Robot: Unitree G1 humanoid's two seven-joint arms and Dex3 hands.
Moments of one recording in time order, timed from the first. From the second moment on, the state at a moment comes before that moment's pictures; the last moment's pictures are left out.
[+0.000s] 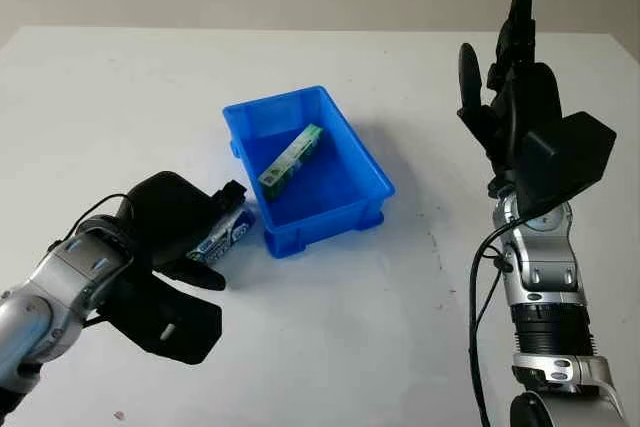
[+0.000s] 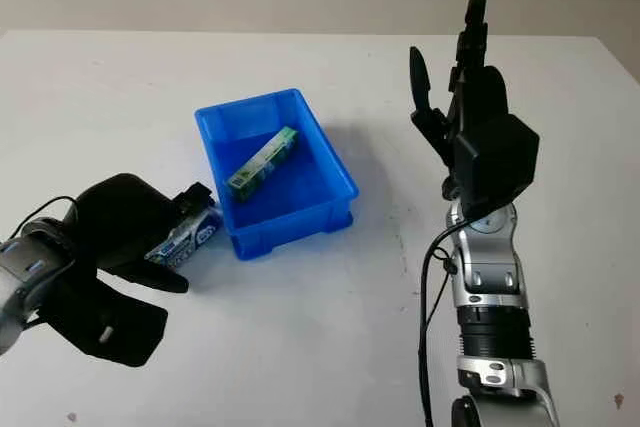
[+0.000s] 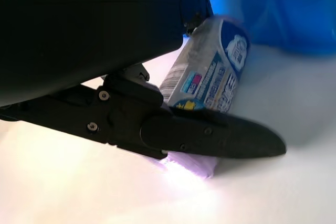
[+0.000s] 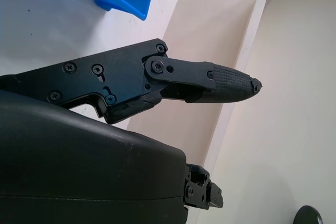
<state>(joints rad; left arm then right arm) -0.25 0.88 -0.23 -0.22 0.97 -0.02 -0.46 -0.50 -0.23 -0.15 0.17 -0.03 -0.08 -0.02</state>
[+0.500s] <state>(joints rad) -0.39 0.83 -0.14 -0.08 0.89 -0.04 -0.30 -0.50 -0.24 -0.16 0.18 -0.03 -0.08 0.00</state>
